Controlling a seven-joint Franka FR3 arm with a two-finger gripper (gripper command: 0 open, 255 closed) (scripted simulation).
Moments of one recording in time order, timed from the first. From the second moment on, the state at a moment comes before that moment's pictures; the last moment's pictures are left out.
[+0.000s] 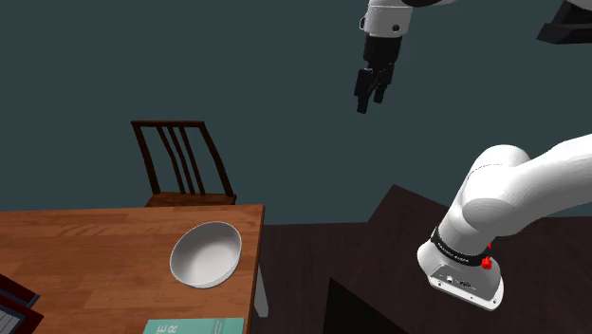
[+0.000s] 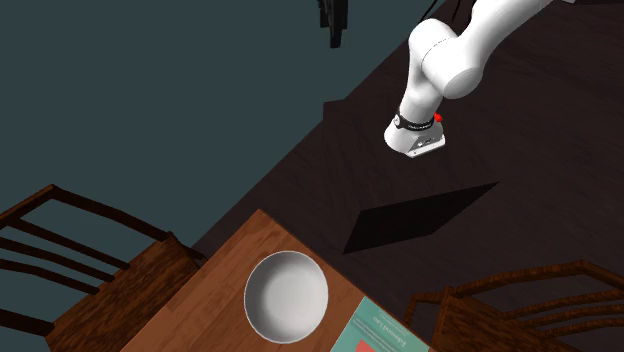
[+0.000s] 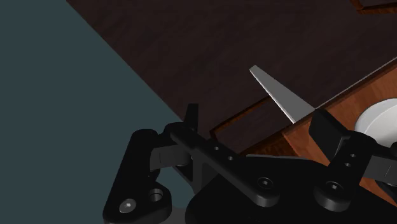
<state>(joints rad) -0.01 -0.74 -0.04 -2.32 0.06 1.57 -0.01</state>
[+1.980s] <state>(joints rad) 0.17 0.00 0.31 -2.18 0.21 2.20 0.34</state>
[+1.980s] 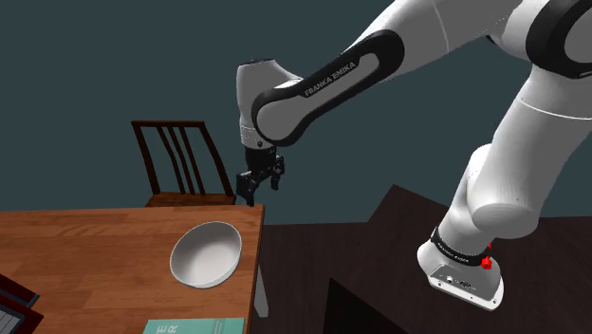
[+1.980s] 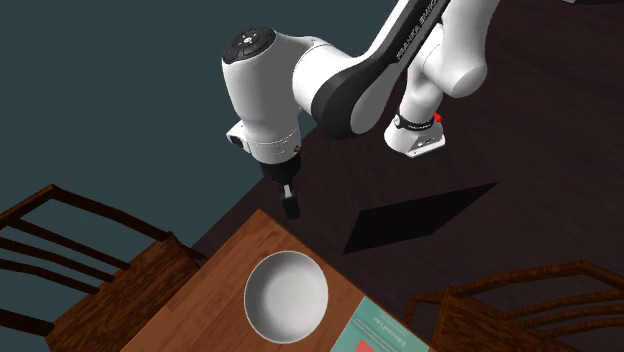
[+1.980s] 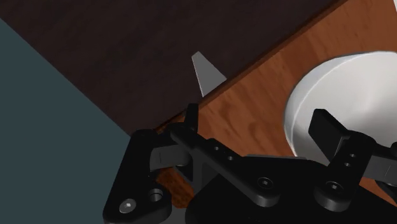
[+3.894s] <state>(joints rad) 0.26 0.39 0.33 -1.95 0.11 2.36 0.47</state>
